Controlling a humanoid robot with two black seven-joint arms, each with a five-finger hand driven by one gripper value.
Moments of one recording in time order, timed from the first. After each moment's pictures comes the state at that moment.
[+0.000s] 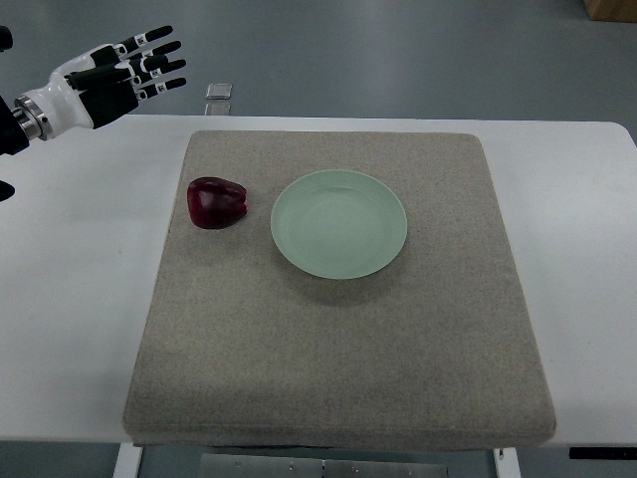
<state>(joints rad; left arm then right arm) -0.95 0.65 -0.48 -0.78 -0.14 -0.59 -0.01 -0.01 0.00 -0.02 0.12 0.01 0.08 -0.04</state>
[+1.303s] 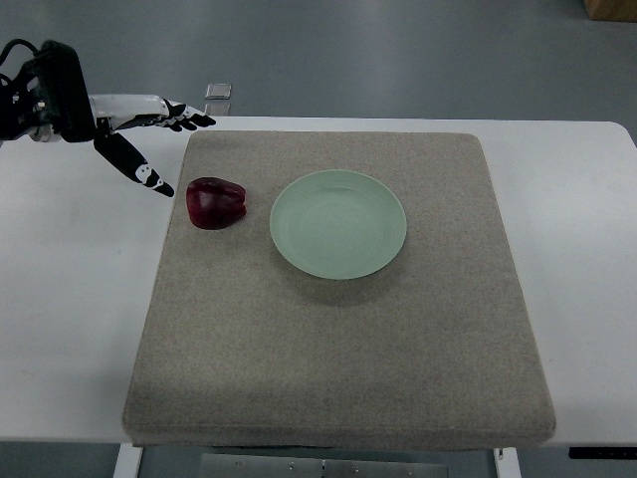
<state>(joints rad) -0.99 0.78 -0.54 -1.07 1.35 -0.56 -0.29 -0.01 0.00 -0.02 0.12 0.01 0.08 -0.04</state>
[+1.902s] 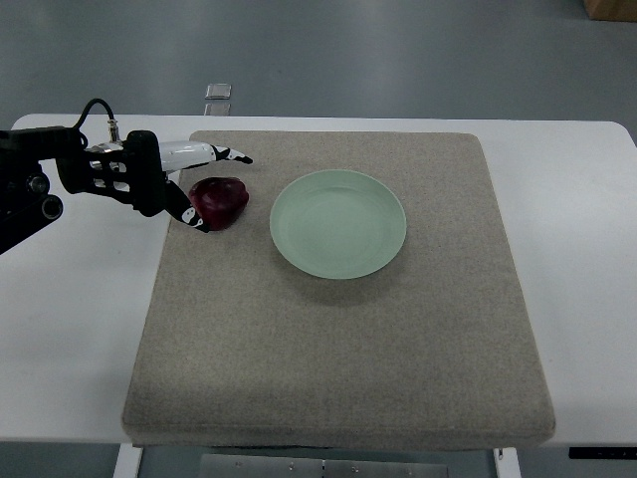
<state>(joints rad) -0.95 0.66 -0.36 -1.06 1.48 -0.24 -0.28 -0.01 0.00 -0.02 0.12 0.01 0.08 -0.04</state>
